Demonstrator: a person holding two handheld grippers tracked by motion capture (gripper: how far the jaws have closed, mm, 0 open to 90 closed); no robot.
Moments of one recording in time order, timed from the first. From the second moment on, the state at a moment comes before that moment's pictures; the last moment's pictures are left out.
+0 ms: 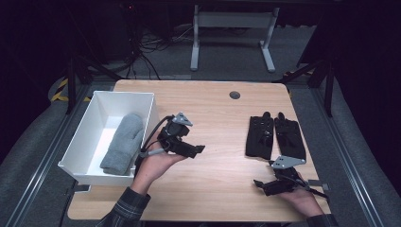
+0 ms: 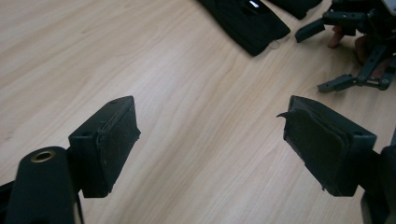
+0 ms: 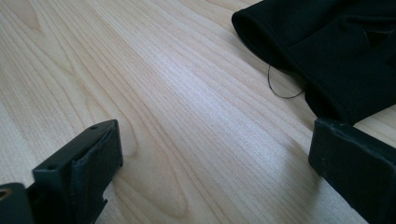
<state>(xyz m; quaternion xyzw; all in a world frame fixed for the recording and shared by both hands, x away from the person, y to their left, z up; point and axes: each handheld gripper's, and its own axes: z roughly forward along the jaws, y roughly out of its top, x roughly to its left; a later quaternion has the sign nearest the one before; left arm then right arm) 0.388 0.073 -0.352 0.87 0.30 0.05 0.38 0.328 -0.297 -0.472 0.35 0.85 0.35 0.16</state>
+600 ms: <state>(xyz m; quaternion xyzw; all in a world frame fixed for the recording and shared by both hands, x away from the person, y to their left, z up) 0.375 0.074 -0.426 0.87 0.30 0.05 0.38 0.329 -0.297 -0.472 0.35 0.85 0.35 0.16</state>
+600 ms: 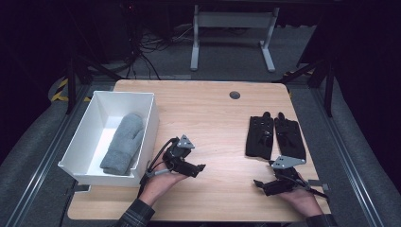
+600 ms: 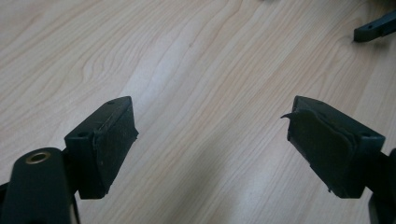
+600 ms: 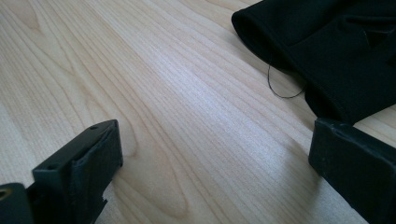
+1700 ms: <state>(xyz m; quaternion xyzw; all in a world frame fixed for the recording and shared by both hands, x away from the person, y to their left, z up) 0.366 0.086 -0.477 0.90 0.25 0.09 0.35 0.377 -0.301 -0.437 0.38 0.83 0.36 0.19</state>
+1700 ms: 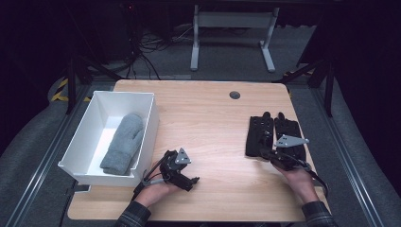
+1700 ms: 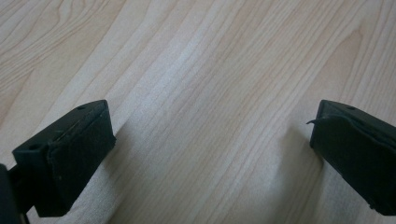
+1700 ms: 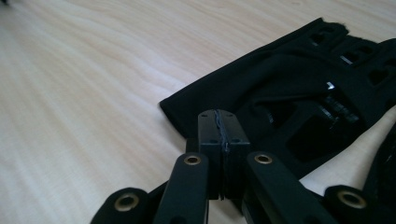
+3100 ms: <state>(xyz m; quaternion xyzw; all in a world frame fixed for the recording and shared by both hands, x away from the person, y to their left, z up) 0.366 0.089 -0.478 0.90 0.25 0.09 0.36 0.331 -0.246 -0.449 0.26 0.90 0.34 0.11</state>
